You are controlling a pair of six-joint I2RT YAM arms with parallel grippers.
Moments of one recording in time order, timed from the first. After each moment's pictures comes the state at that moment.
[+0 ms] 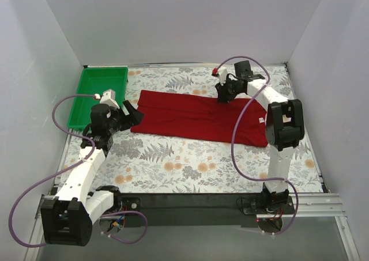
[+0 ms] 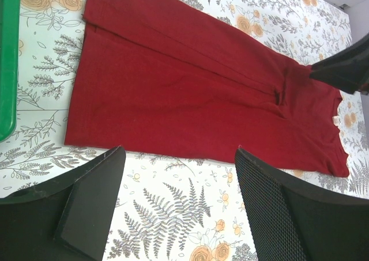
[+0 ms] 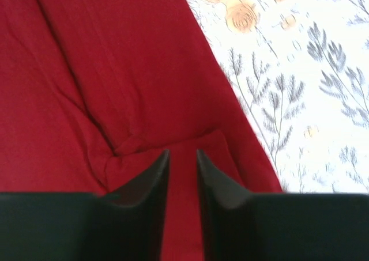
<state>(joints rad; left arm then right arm) -0.06 0.99 0.67 -0.12 0.25 -0.49 0.23 2.07 1.65 -0.55 -0.54 -0.56</state>
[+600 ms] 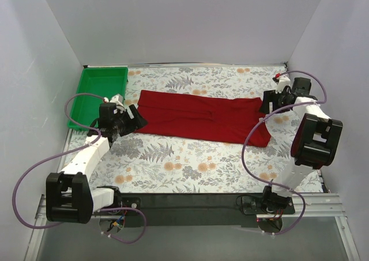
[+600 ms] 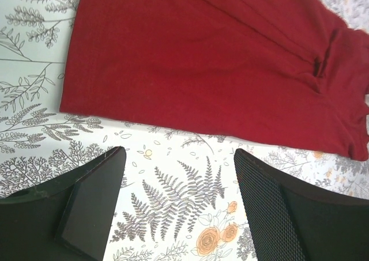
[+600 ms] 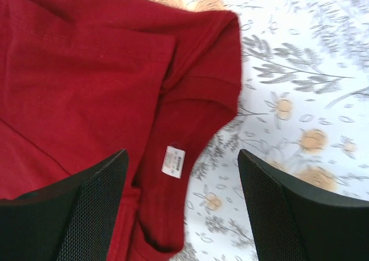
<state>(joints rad) -0.07 1.18 0.68 -0.17 0.29 -0.51 -0.26 1.74 1.20 -0.39 -0.50 -0.34</state>
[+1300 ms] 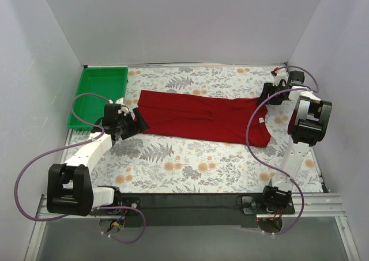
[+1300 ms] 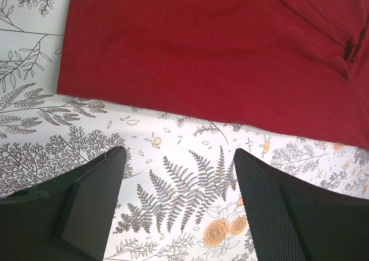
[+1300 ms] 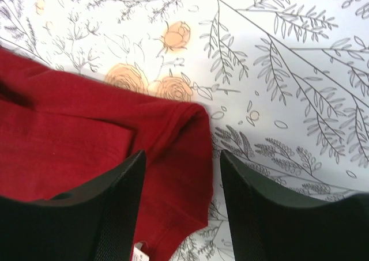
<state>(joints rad) -0.11 1.27 0.70 -0.22 0.26 -0.50 -0.25 2.16 1.55 -0.40 -0.60 -0.23</state>
